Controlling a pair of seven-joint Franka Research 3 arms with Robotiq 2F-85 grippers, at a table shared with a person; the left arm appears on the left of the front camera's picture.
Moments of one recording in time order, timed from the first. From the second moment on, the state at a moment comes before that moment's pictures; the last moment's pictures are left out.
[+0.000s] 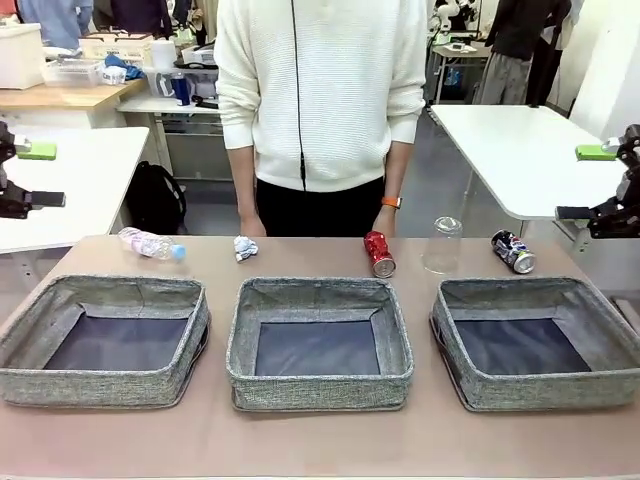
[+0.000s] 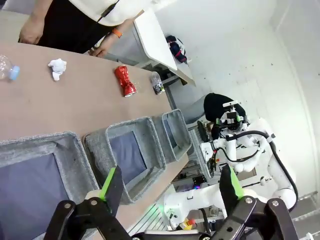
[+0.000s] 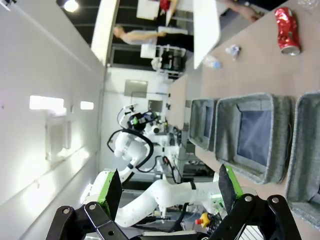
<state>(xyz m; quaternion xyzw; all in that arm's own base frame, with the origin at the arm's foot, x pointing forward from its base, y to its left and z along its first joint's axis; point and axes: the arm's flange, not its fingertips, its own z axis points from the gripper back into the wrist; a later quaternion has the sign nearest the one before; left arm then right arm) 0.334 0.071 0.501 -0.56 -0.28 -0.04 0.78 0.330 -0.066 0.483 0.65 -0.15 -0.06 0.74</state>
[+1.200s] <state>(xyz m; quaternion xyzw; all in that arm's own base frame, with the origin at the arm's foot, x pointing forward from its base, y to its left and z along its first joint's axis) 0.333 0.077 0.500 -0.57 -0.27 -0.03 0.77 0.332 -0.055 0.484 0.65 -0.15 -0.05 0.74</state>
